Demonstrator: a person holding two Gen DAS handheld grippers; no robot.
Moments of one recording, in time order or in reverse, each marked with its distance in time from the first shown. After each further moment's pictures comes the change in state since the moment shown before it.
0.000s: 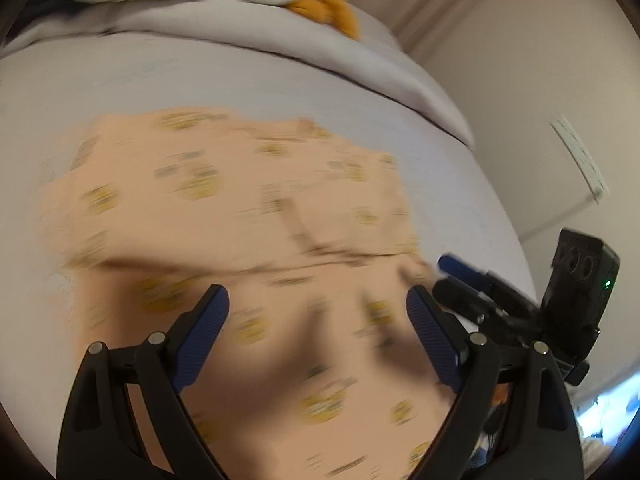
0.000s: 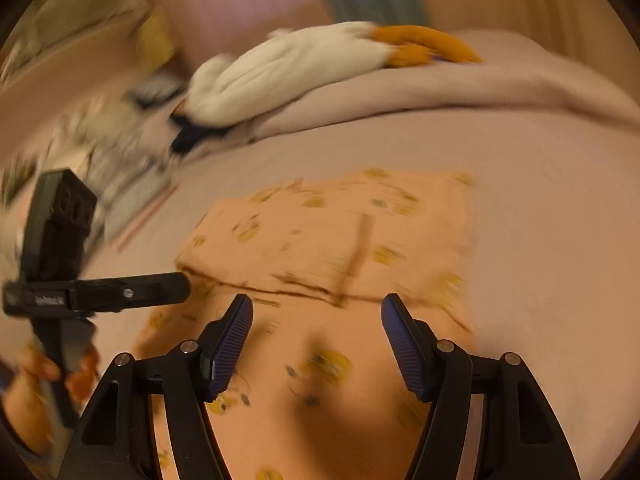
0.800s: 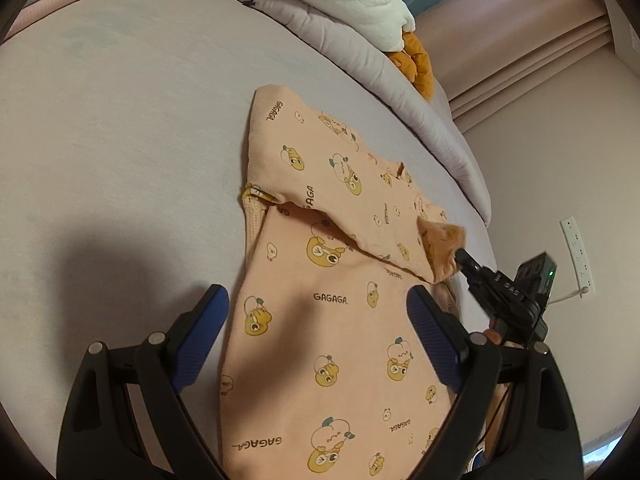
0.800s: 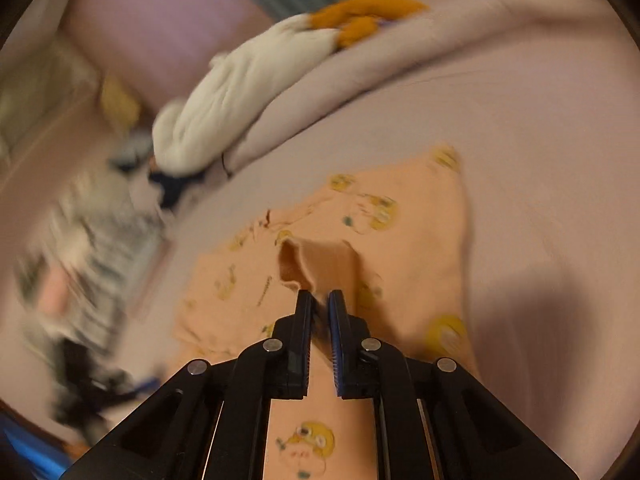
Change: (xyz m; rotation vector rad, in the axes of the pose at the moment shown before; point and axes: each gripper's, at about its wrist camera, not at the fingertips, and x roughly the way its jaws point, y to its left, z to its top) left arm -0.069 0.096 -0.039 -0.304 -0.110 -0.037; right arm 0.003 -0.091 -0.002 0.449 -0.033 0.138
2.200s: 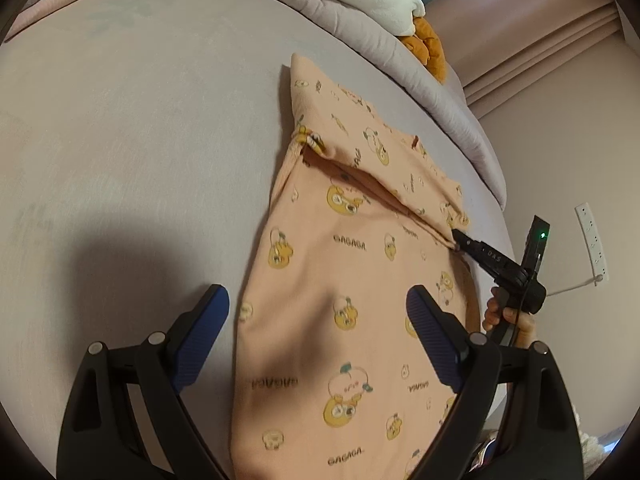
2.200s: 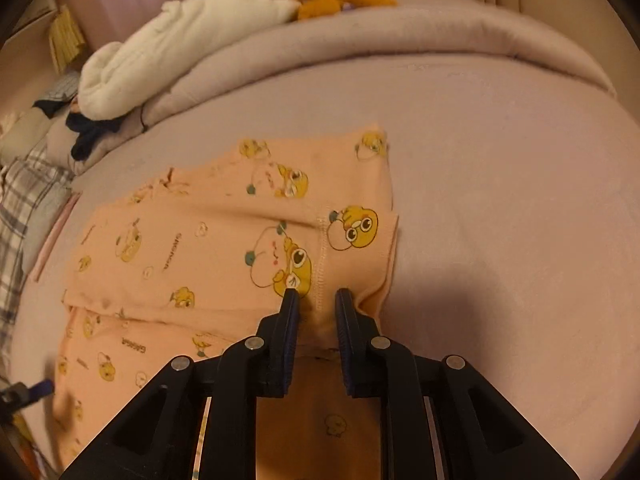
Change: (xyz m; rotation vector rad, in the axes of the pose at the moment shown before) left arm -0.015 0.003 -0.035 0.010 0.039 0.076; right arm 0.031 0.016 0.005 -0.231 0.061 -0.438
